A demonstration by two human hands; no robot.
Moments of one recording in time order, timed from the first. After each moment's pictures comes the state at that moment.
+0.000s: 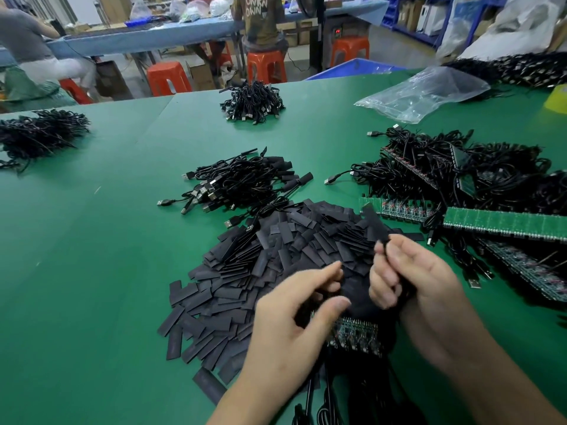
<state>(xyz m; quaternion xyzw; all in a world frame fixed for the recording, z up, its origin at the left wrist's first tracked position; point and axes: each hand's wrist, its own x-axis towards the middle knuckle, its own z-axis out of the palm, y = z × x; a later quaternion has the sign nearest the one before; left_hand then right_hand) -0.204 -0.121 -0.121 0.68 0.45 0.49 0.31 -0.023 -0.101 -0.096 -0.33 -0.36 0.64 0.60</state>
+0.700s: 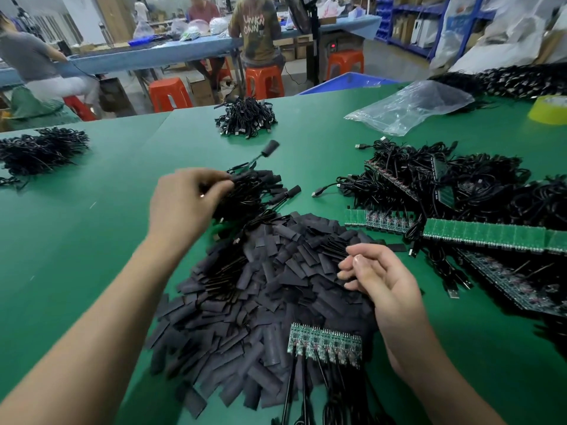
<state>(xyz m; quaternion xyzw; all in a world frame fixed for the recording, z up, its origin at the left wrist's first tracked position) -0.285 0.022 -0.030 0.68 0.65 0.34 0.01 -0.023 -0.097 -0.120 -0.46 -0.44 0.48 0.61</state>
